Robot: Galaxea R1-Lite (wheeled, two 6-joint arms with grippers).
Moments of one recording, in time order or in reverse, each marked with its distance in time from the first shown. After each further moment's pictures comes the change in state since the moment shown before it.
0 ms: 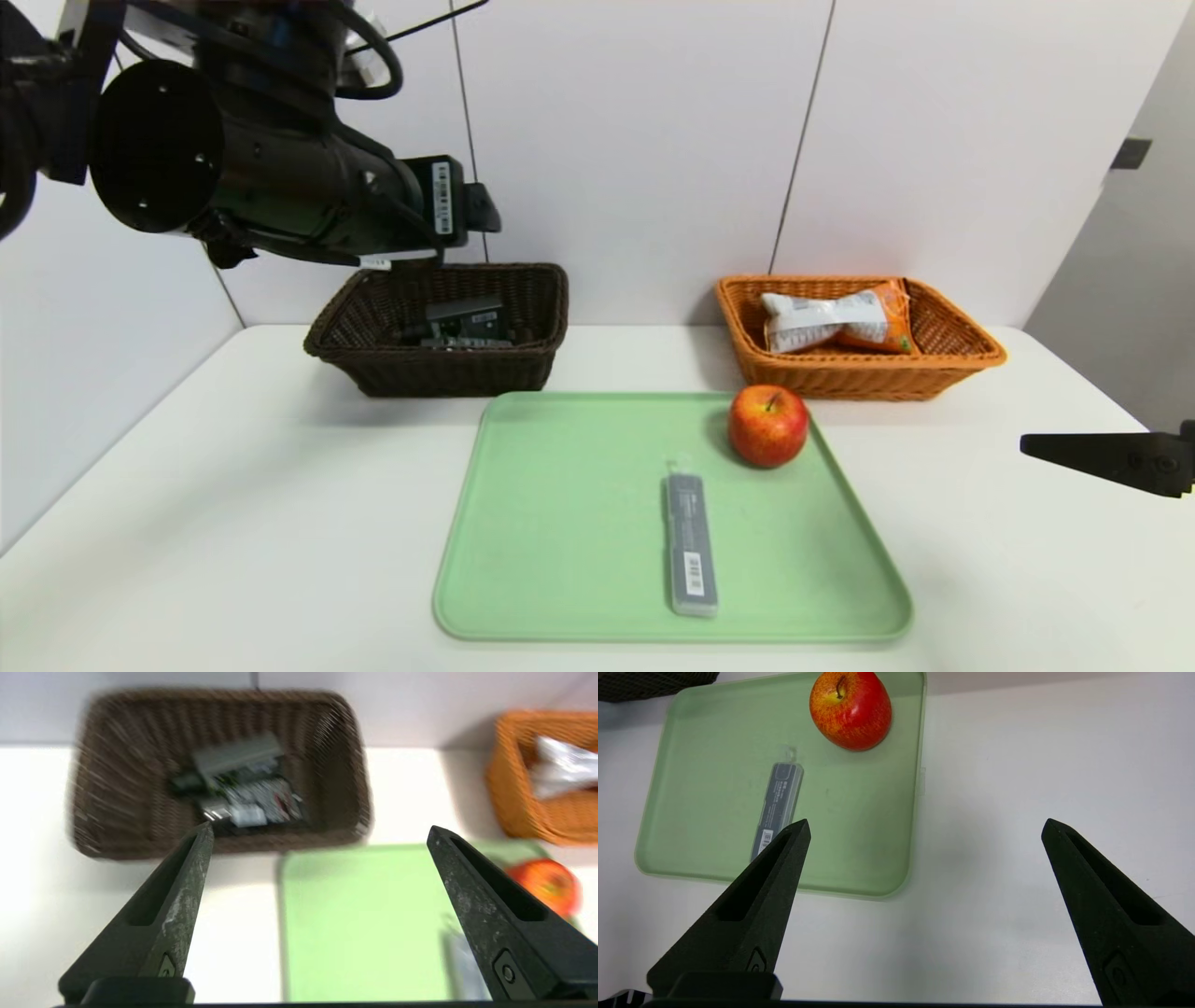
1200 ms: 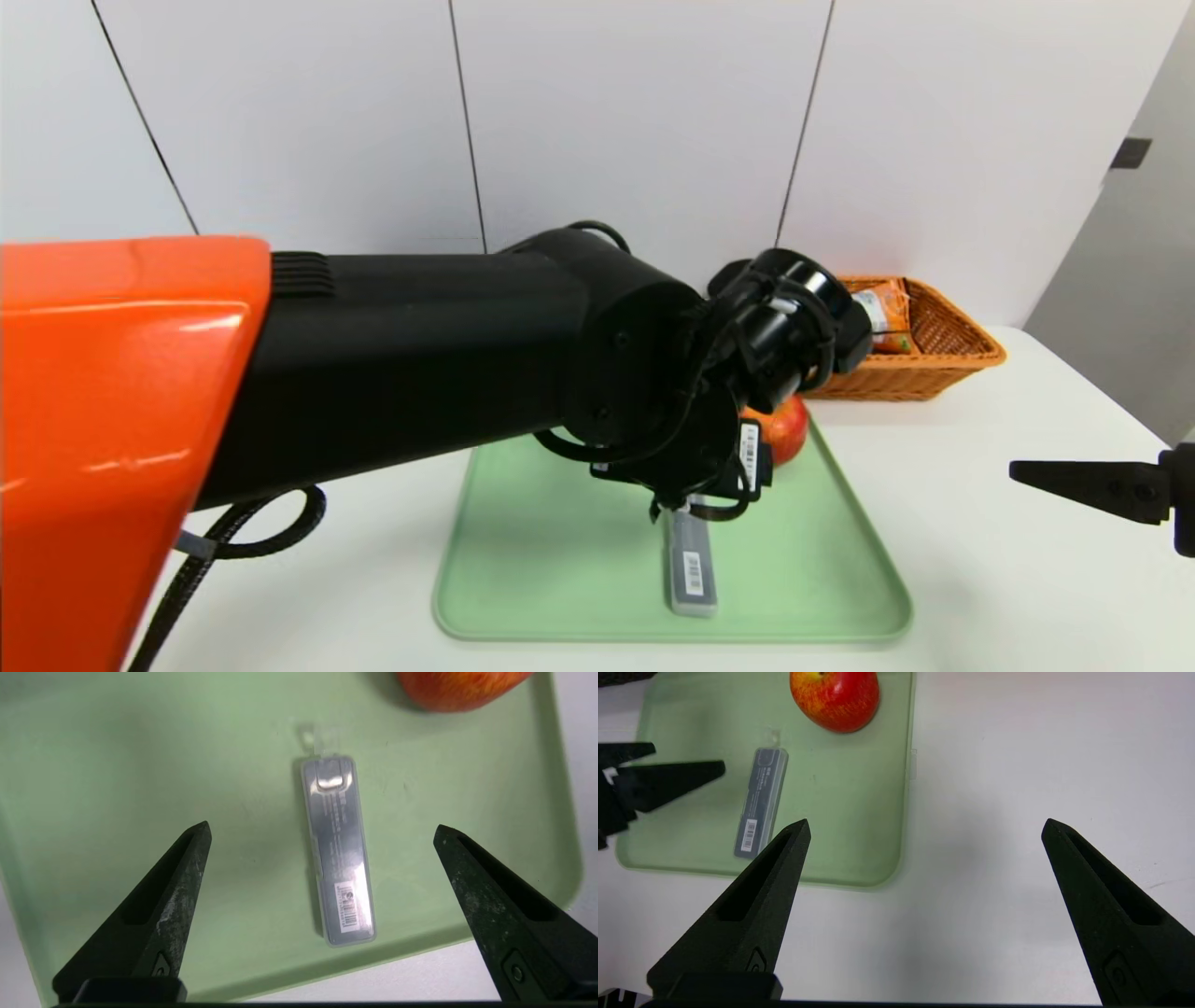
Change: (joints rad) left arm -0.393 0.477 -0.270 0.293 -0.002 -0.311; right arm -0.004 -0.001 0.079 -0.053 -0.001 0.008
